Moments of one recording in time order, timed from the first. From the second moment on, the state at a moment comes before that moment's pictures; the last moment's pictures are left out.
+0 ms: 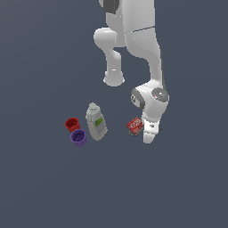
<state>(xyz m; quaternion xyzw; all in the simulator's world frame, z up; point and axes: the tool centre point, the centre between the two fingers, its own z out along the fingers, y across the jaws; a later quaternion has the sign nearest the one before) -0.044 0.184 0.012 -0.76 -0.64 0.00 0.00</state>
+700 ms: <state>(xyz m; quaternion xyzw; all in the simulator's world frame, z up) -0.045 0.187 0.010 -0.76 -0.65 0.00 0.00</state>
